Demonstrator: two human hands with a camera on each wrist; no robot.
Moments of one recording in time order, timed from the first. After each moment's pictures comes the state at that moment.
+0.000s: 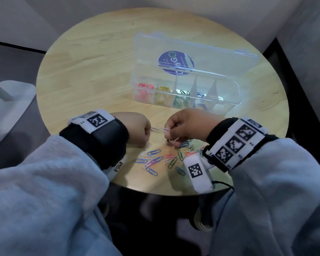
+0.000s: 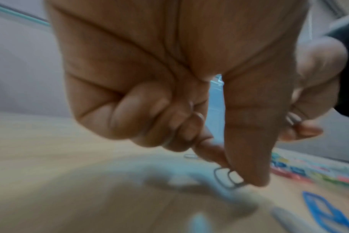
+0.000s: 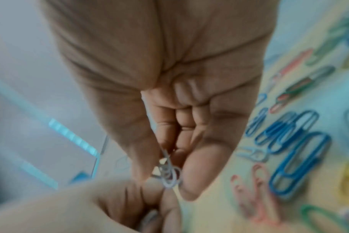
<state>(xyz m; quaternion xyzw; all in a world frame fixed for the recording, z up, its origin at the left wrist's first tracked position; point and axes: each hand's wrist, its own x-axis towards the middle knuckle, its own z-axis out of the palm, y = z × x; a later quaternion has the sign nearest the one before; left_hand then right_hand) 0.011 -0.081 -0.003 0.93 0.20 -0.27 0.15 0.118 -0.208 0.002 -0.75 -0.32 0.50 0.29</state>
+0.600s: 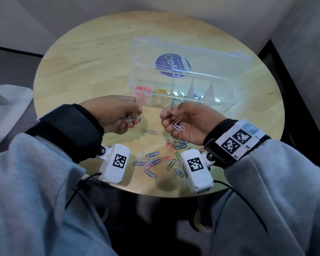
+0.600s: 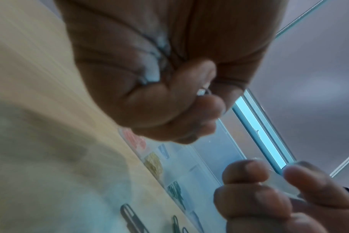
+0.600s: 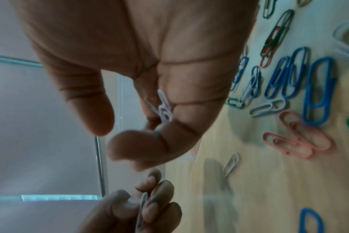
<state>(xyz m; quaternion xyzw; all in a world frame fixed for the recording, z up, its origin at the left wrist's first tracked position) 0.002 -0.049 0.017 0.67 0.34 -0.11 0.65 0.122 -0.207 0.008 -0.52 -0.12 0.63 0.56</state>
